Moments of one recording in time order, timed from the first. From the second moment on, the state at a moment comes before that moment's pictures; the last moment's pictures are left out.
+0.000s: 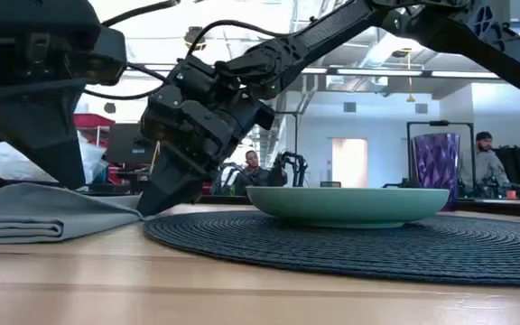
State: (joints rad) left arm -0.61 1.60 0.88 -0.50 -0.41 -1.33; right arm -0.07 2.52 1.95 -0.45 -0.54 -0.16
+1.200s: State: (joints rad) left arm -0.60 1.75 0.88 -0.33 -0.36 -1.27; right arm -0.13 2.38 1.93 -0.69 -0.47 -0.31
